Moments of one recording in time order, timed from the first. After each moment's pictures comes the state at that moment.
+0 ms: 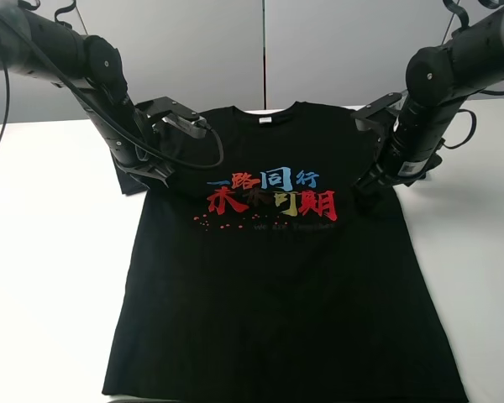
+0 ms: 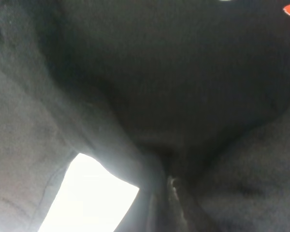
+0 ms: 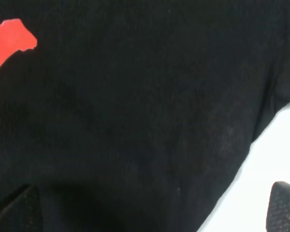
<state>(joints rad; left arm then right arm) -0.51 2.09 -1.35 -0.08 0.75 0.42 0.28 1.99 -1.08 -0.10 0.64 -0.19</state>
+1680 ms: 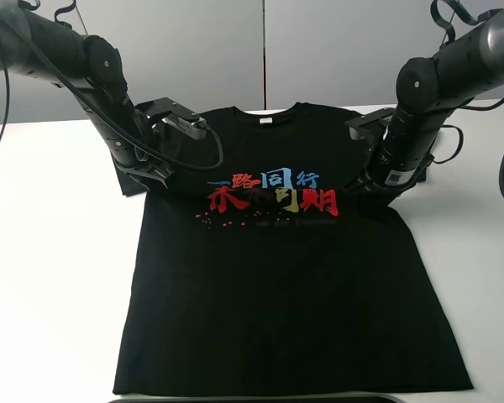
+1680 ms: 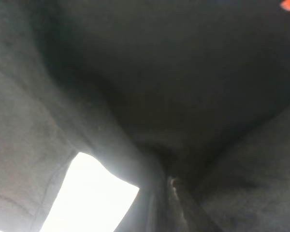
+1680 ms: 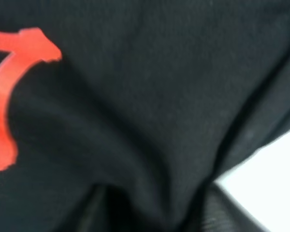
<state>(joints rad) -0.51 2.09 -1.35 -0.08 0.76 0.43 0.28 2.06 -1.10 0.01 0.65 -0.18</state>
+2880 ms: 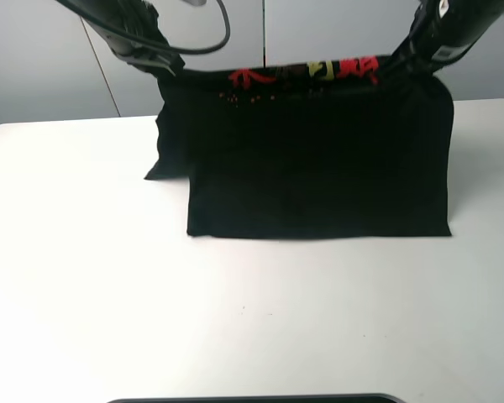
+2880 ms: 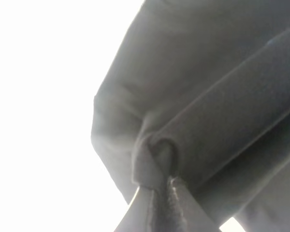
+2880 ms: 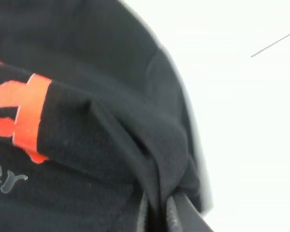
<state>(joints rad) -0.51 1.95 -1.69 -0.09 0.81 0.43 0.28 1.71 -1.25 -0.52 0.61 0.18</state>
